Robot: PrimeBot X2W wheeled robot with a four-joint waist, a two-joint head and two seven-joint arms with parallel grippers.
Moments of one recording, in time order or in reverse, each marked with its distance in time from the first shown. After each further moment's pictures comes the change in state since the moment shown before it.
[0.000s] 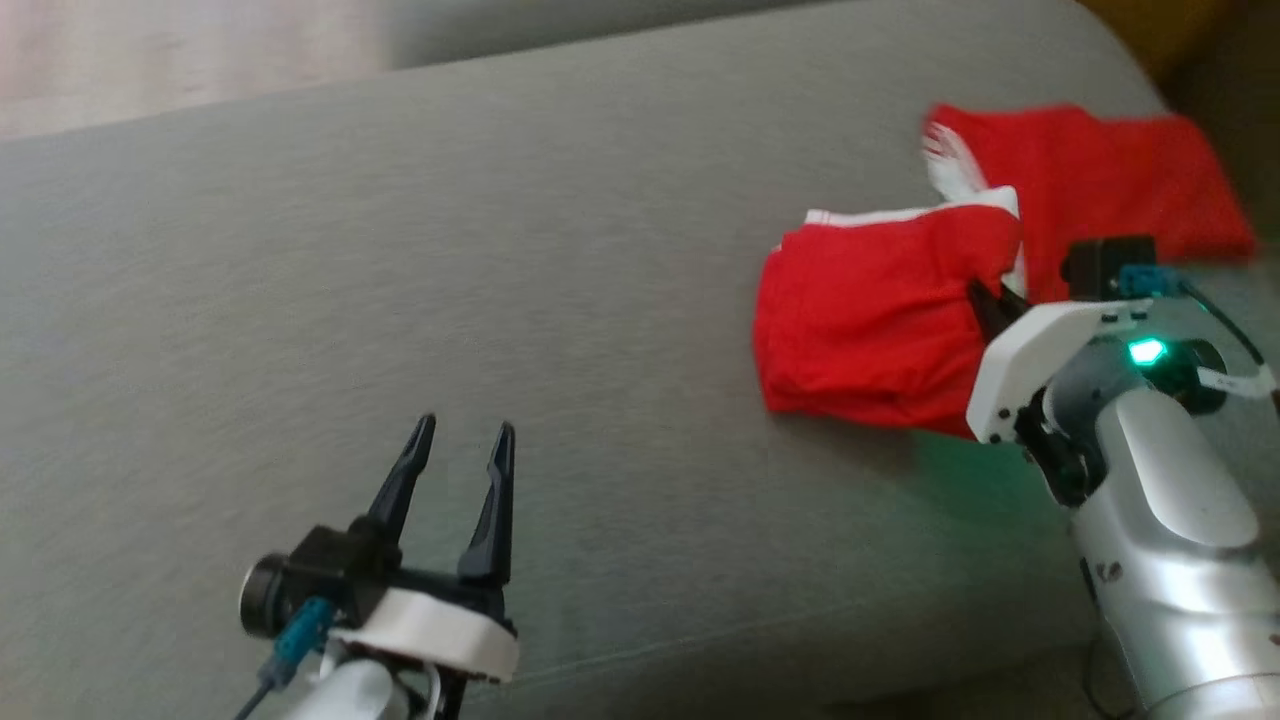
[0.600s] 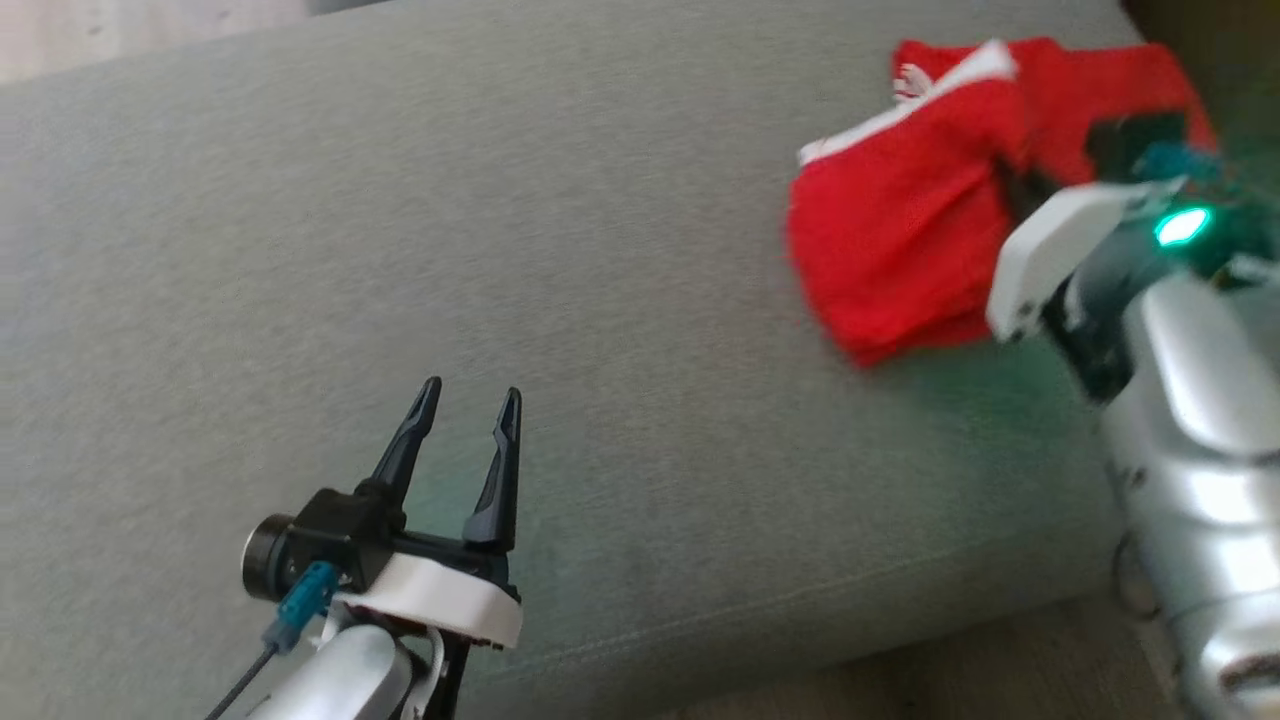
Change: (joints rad) left arm -0.069 -0.007 -0.006 0.016 0.013 -0.009 0.017; right arm -0.155 -0.028 0.026 -0.020 -0.077 0.000 0.001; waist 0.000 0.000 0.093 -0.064
